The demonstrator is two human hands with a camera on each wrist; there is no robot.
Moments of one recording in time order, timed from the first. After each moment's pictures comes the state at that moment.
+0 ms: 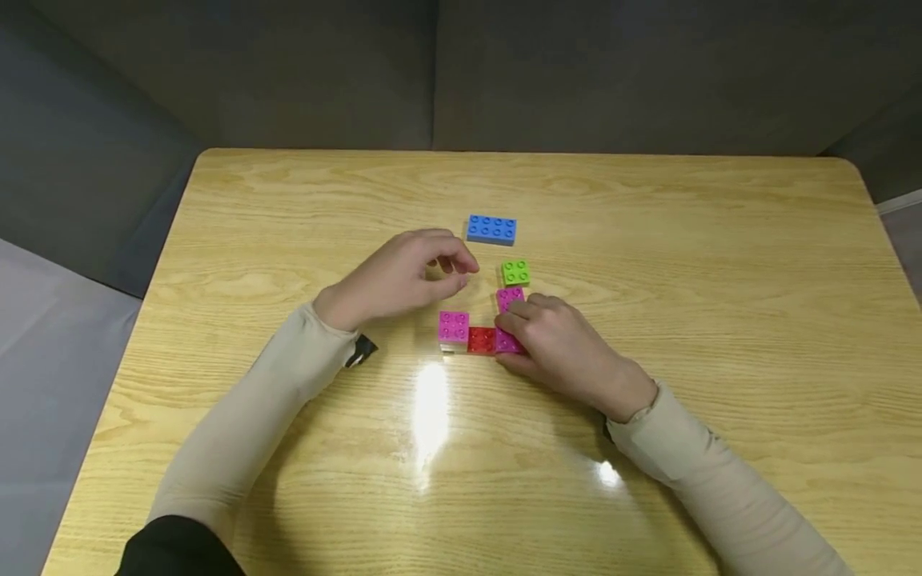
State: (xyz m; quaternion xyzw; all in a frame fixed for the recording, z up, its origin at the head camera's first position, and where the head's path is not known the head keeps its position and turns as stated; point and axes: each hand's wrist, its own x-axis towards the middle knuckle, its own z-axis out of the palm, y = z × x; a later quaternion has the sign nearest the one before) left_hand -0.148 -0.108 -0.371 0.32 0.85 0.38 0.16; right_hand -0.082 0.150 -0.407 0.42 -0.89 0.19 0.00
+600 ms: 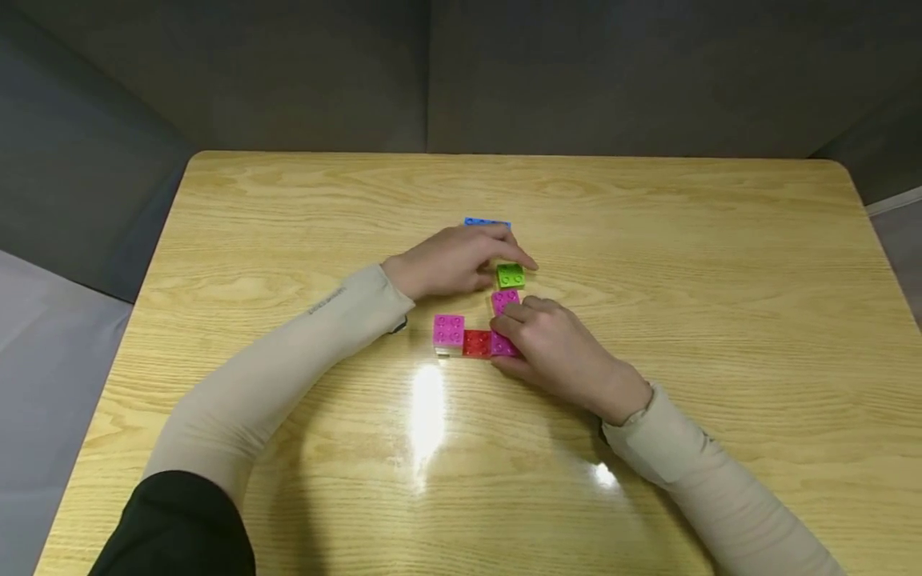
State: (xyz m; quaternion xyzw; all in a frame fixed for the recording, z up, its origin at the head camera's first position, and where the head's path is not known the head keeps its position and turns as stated) left_hand -0.192 -0.055 -0.397 0.45 0.84 0.24 0.18; right_hand -0.080 0.148 -0.408 0.42 -0.89 0.18 0.01
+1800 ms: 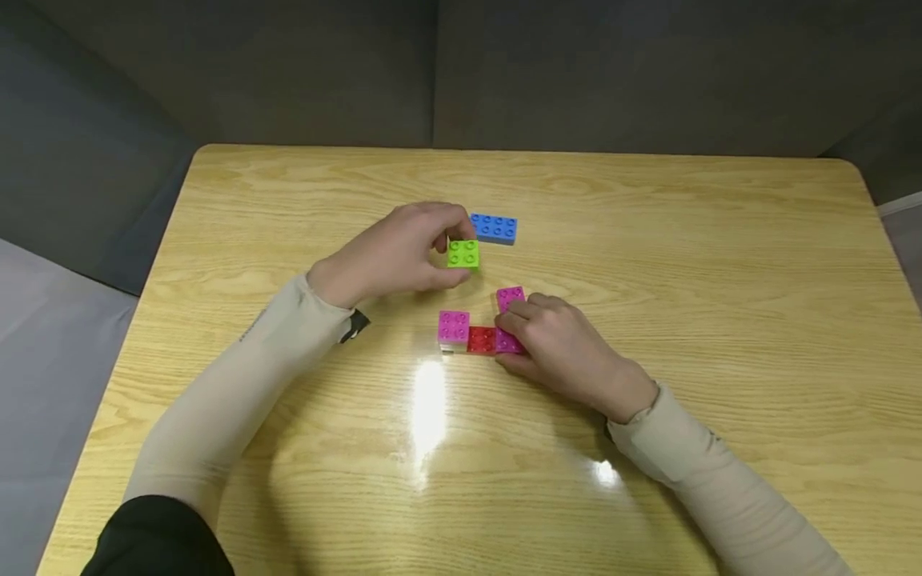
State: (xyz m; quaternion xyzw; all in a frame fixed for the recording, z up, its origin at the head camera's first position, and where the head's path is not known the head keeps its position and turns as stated) left_hand -0.164 -0.103 -0.343 0.32 0.89 0.30 0.16; right_hand -0.081 0.151 -0.403 0.41 -0.89 0.18 0.00
